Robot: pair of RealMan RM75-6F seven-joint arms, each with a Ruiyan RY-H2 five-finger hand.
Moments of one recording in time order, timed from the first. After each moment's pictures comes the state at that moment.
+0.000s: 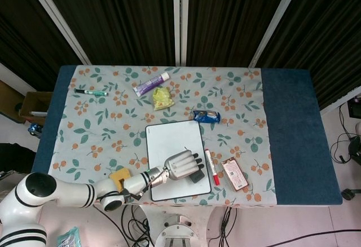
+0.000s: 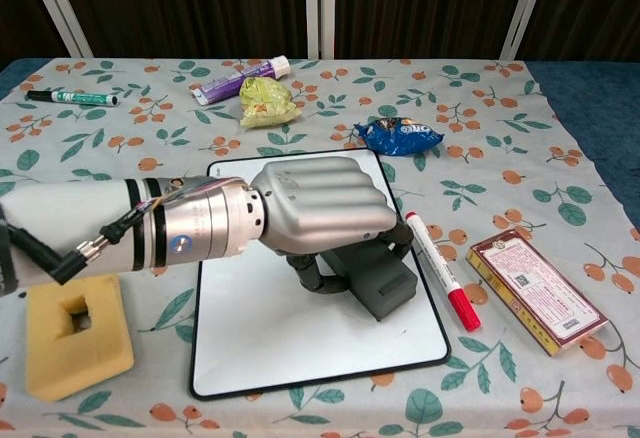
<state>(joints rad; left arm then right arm) -1.03 -1.75 -0.05 -1.41 1.44 0.74 0.49 0.16 -1.12 0.22 -1.28 -1.65 1.92 0.59</state>
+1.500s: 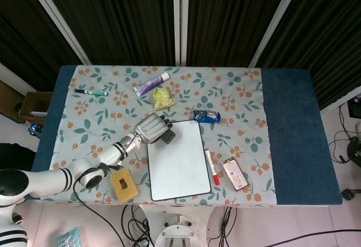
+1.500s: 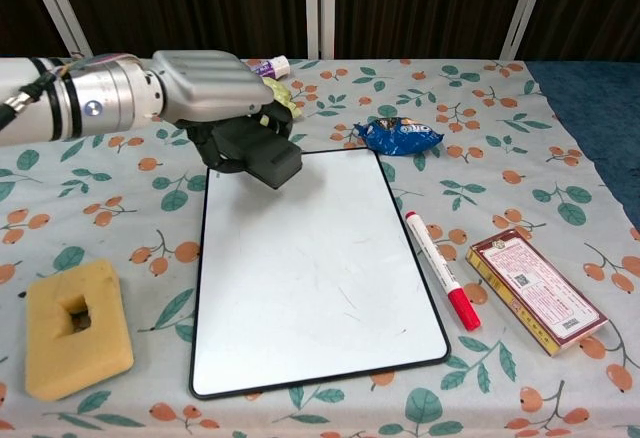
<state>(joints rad) -0.98 -1.52 -0.08 -1.34 1.32 0.75 0.39 0.16 -1.11 0.22 -1.31 -1.66 1.93 0.57</state>
